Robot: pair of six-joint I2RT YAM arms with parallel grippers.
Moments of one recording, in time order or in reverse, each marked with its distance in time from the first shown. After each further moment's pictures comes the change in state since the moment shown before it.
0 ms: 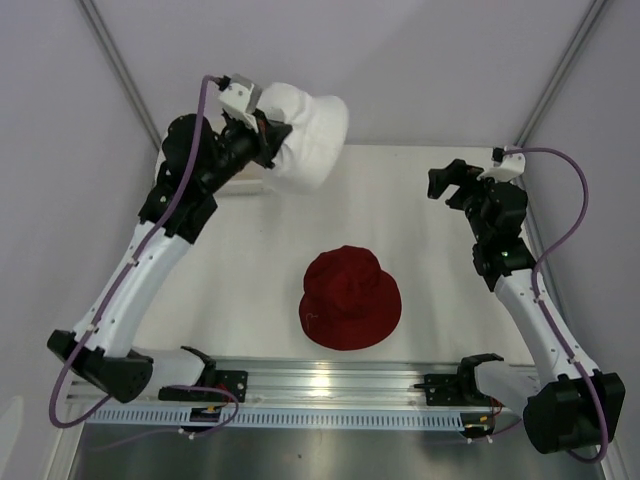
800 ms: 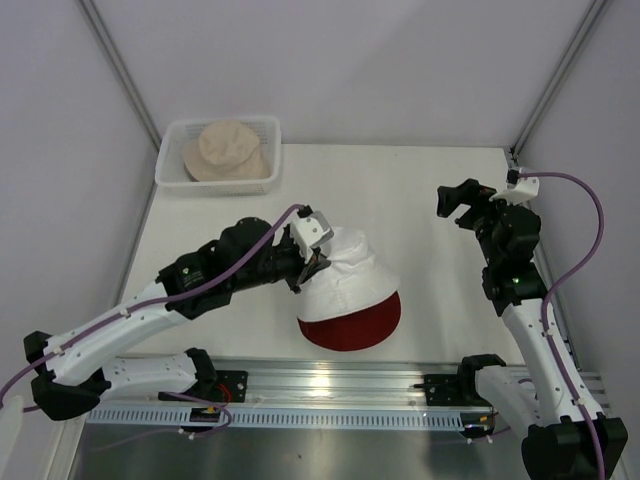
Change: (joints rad) left arm -0.642 -0.295 -0.374 -0.306 -0.138 0.076; right arm -0.045 -0.213 -0.114 -0.093 -0.011 0.046
